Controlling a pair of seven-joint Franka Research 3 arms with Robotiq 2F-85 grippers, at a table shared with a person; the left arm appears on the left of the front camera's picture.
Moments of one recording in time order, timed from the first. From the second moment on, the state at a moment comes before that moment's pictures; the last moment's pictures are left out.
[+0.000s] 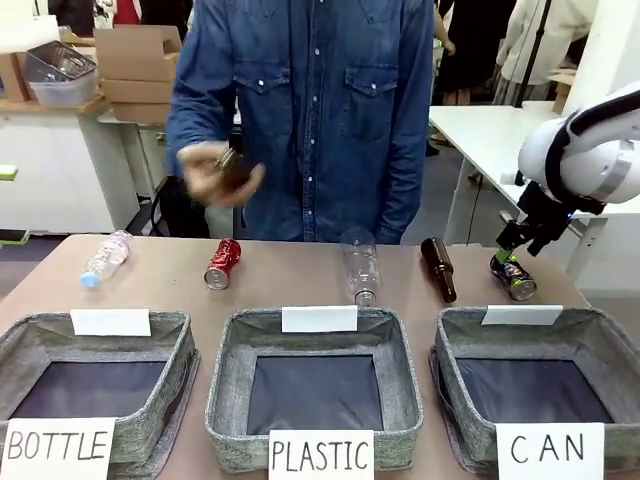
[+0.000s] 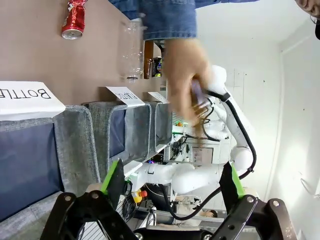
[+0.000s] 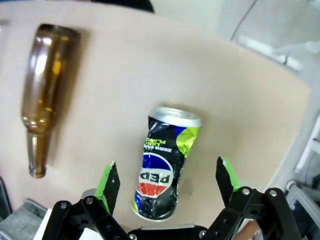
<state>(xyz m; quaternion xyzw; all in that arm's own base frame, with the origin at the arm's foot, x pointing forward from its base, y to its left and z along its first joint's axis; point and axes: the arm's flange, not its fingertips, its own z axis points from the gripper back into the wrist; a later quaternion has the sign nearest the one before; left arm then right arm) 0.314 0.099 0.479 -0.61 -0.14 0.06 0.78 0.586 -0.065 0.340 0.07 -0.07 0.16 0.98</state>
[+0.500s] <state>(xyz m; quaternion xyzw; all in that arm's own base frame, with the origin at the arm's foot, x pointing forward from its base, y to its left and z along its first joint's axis) 0.265 0.153 0.554 -0.55 -0.17 0.05 0.81 0.591 -0.063 0.313 0.06 -0.03 0.16 0.99</state>
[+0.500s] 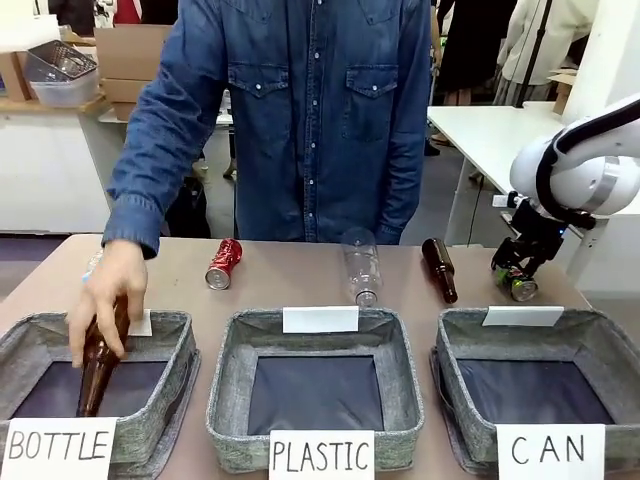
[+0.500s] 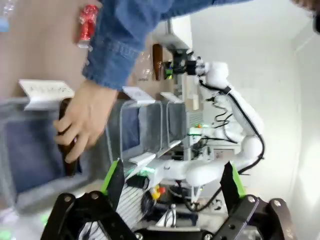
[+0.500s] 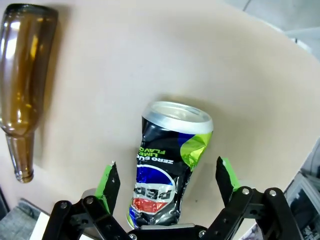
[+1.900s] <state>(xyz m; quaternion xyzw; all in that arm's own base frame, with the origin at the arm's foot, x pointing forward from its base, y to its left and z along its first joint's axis) 0.235 0.174 0.575 -0.53 -0.14 0.03 0.84 0.592 -0.057 0.308 0.05 -0.02 0.14 0.99</state>
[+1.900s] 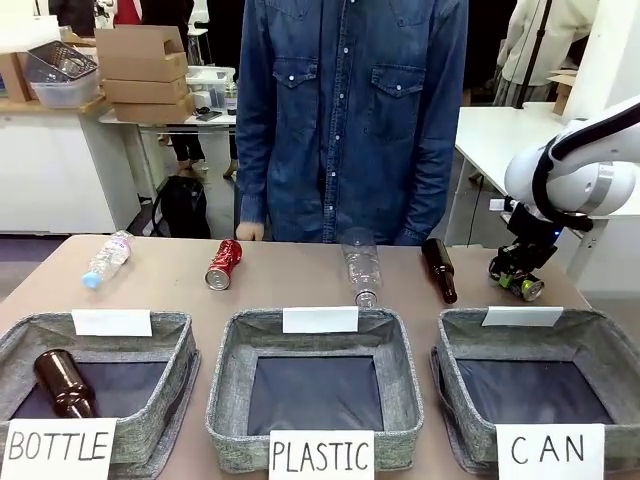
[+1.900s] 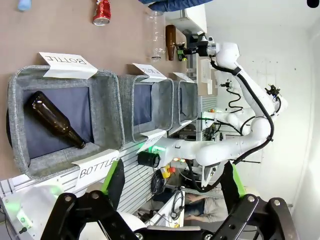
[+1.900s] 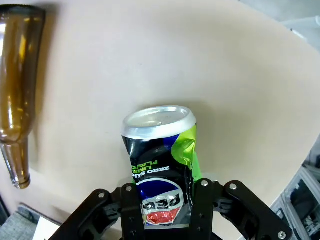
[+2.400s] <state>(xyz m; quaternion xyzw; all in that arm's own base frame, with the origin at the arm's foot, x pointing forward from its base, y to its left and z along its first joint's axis) 0.240 0.144 0.567 -0.54 -0.12 0.00 0.83 0.572 -0.072 0.388 0.07 -0.05 0.17 0.98</state>
